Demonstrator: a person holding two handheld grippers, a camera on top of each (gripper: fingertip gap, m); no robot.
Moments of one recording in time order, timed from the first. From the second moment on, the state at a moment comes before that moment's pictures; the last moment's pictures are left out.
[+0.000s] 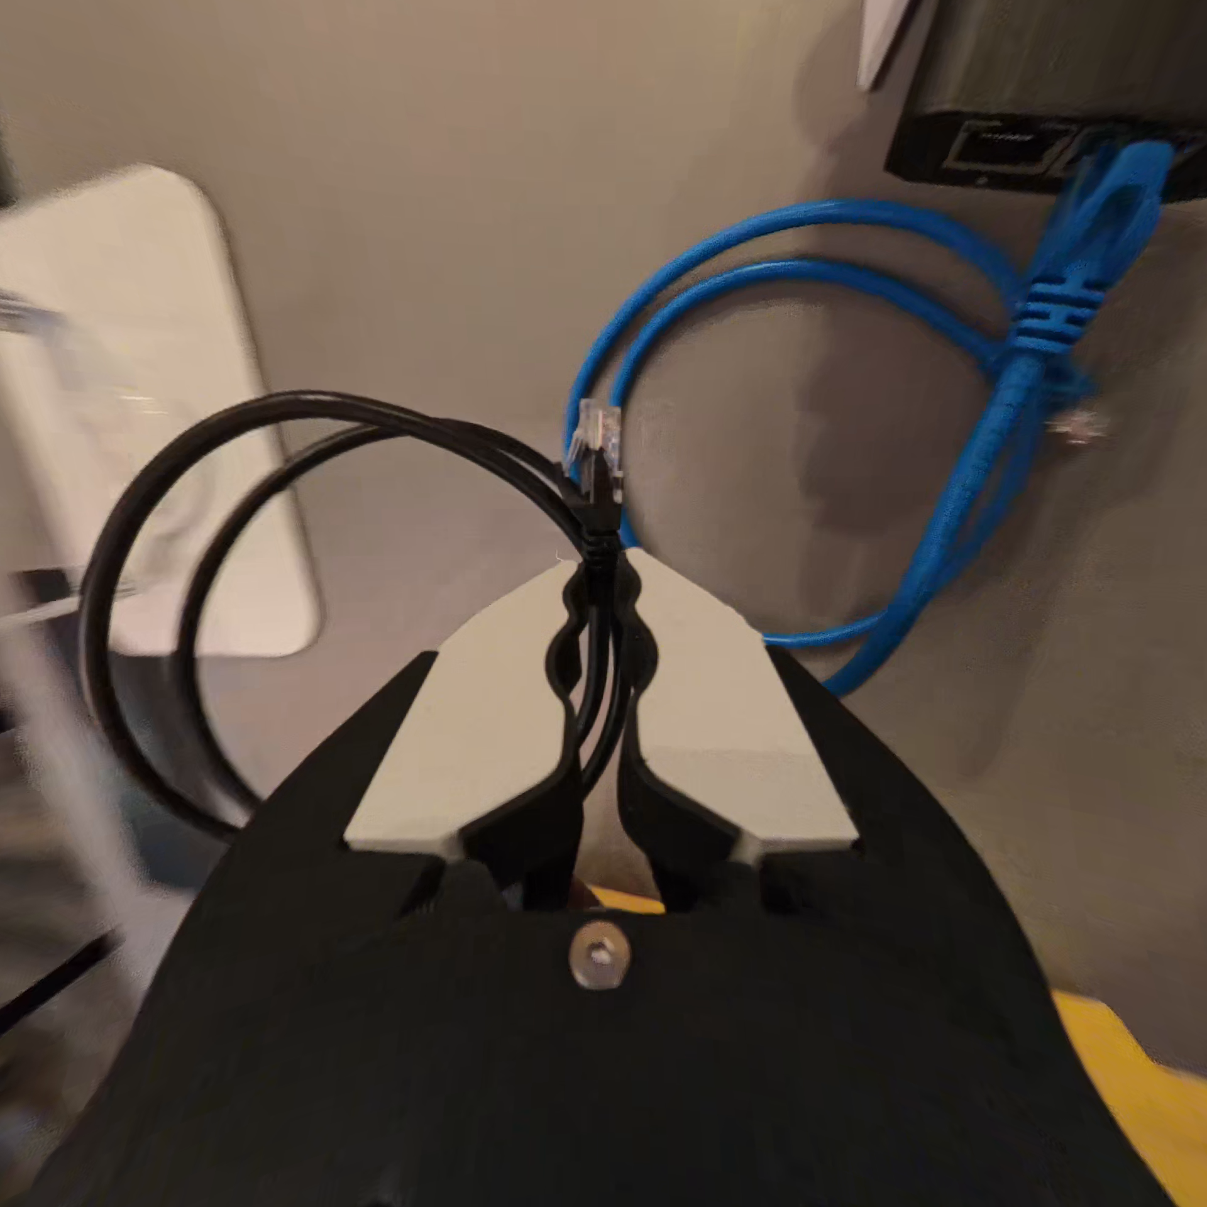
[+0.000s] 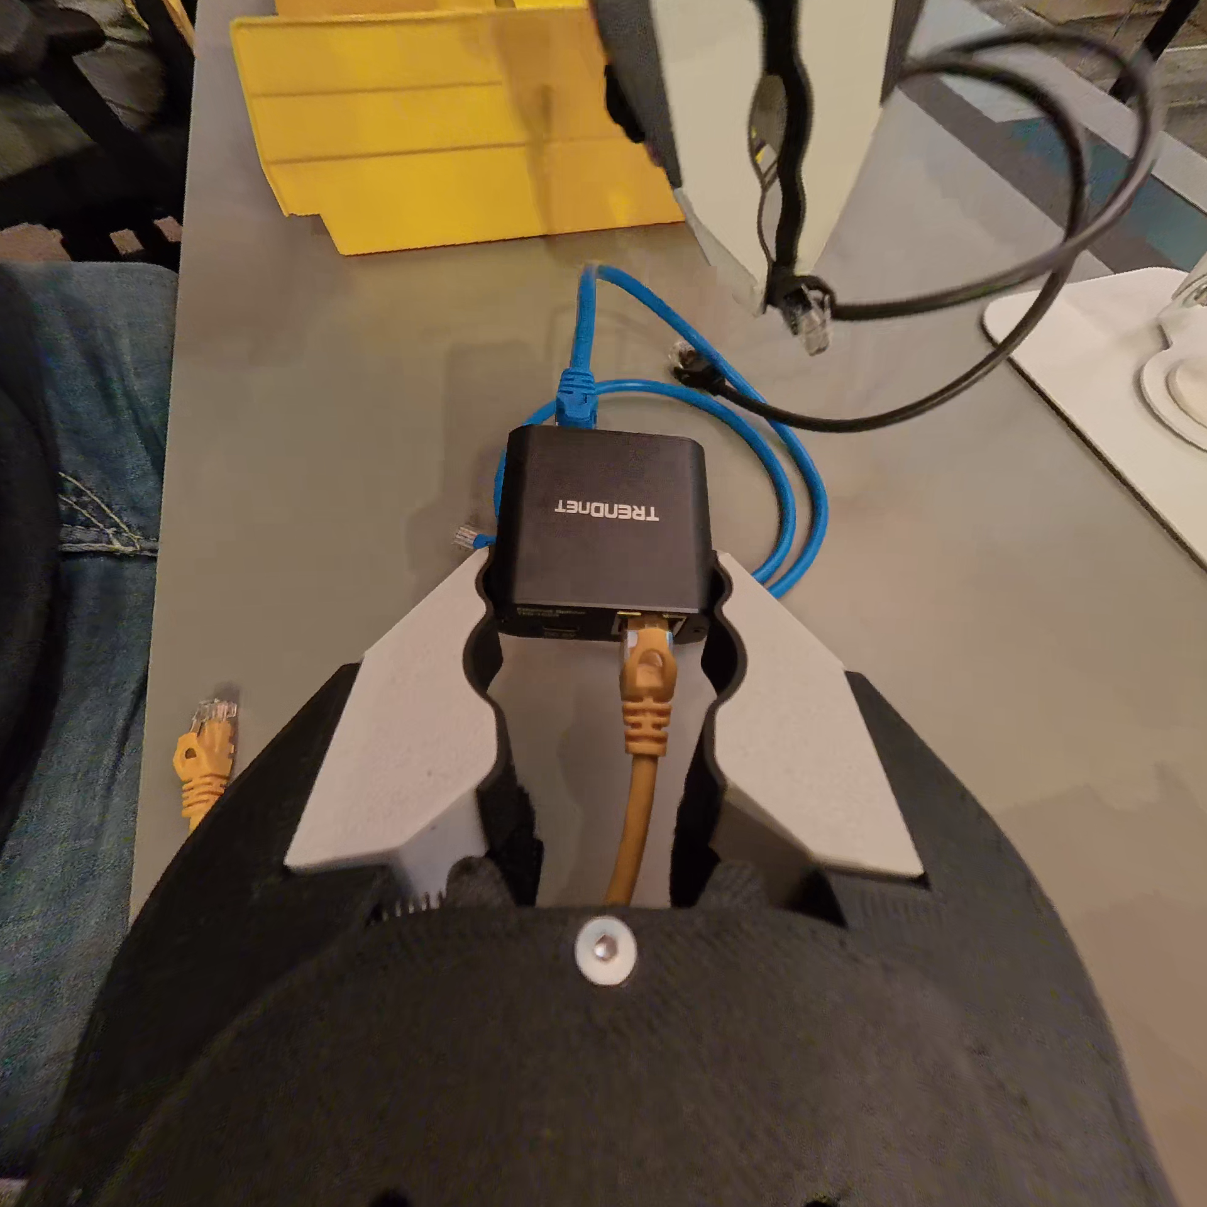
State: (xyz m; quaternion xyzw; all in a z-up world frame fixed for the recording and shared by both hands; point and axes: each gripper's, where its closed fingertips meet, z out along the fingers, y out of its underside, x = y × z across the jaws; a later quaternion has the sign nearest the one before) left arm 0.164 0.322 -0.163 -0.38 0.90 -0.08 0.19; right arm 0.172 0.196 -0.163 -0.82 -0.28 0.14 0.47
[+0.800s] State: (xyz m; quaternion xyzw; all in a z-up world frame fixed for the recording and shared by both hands) left arm 0.151 0.271 -0.127 -0.18 0.85 0.18 0.46; right arm 0.161 0.204 -0.149 -0.81 -0.30 0.15 0.48
